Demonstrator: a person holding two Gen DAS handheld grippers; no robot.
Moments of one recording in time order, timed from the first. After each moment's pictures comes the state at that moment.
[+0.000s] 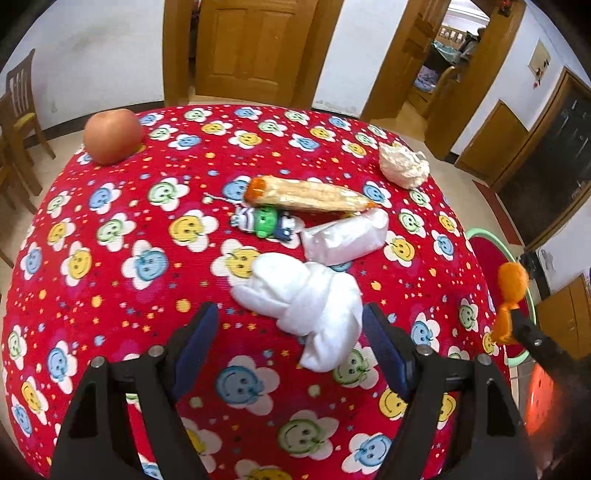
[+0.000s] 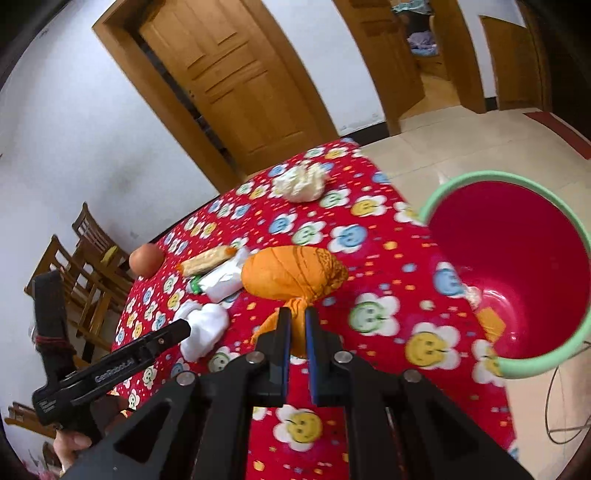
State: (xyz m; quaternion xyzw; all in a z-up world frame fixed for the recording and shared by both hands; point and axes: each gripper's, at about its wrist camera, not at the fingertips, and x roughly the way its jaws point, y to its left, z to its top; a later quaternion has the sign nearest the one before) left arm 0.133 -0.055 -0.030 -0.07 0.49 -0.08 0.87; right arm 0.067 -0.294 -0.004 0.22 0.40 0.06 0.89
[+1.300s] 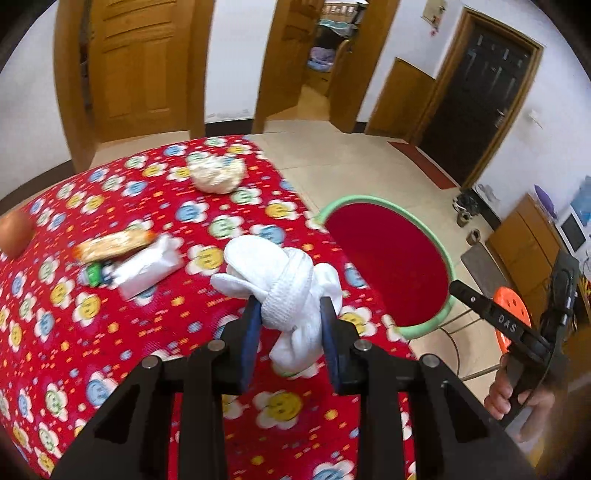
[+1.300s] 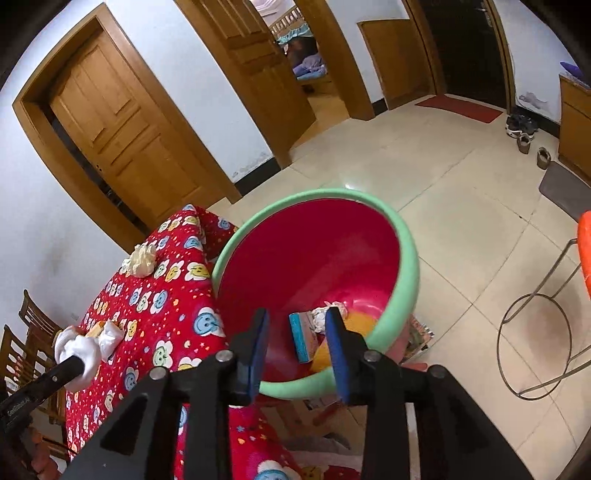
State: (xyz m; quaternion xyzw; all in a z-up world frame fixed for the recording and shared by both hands) left arm 0.096 -0.195 0.021 0.01 0.45 -0.25 0.86; right arm -0.002 -0.448 -0.023 0.27 0.35 -0.12 0.89
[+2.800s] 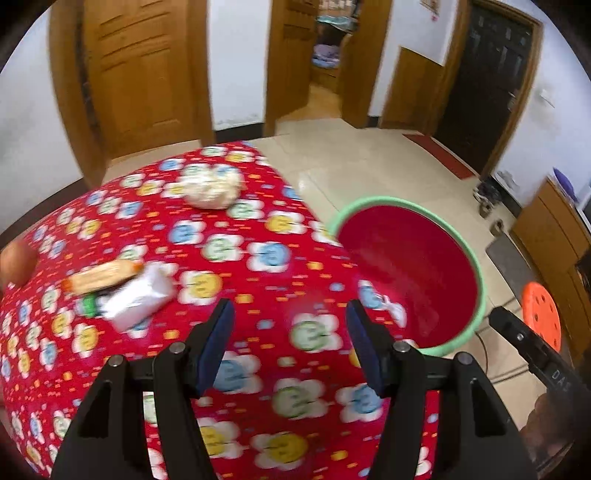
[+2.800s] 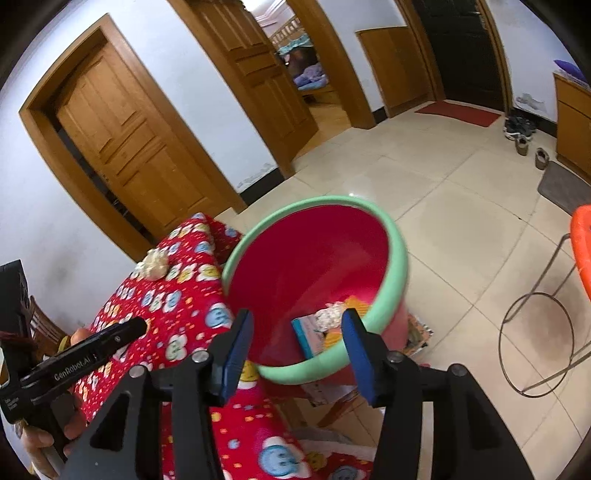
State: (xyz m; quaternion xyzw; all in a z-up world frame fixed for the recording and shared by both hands) left arm 0.119 -0.216 0.014 0.05 0.44 -0.21 0.87; right arm -0.018 -0.435 -0.014 0.28 0.33 -0.10 0.90
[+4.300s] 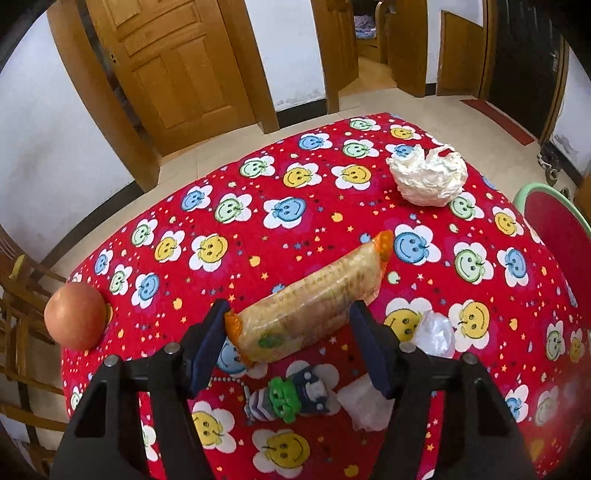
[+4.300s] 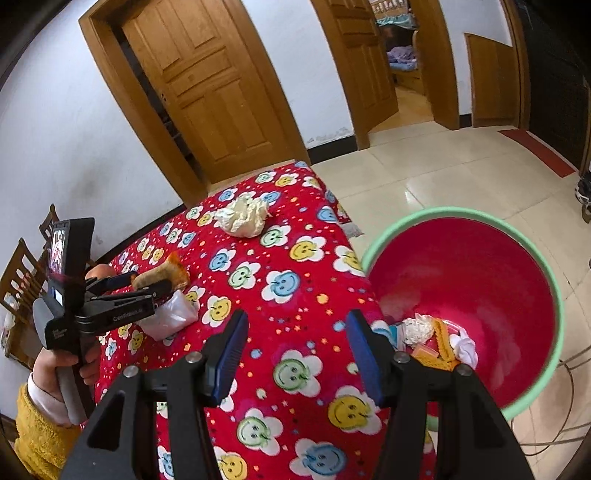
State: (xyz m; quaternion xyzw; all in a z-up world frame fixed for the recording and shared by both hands) left arm 0.251 -0.105 -0.033 0.16 0.46 -0.12 0.87; right arm 0.111 -0.318 -0.002 0.16 0.40 0.01 0.90
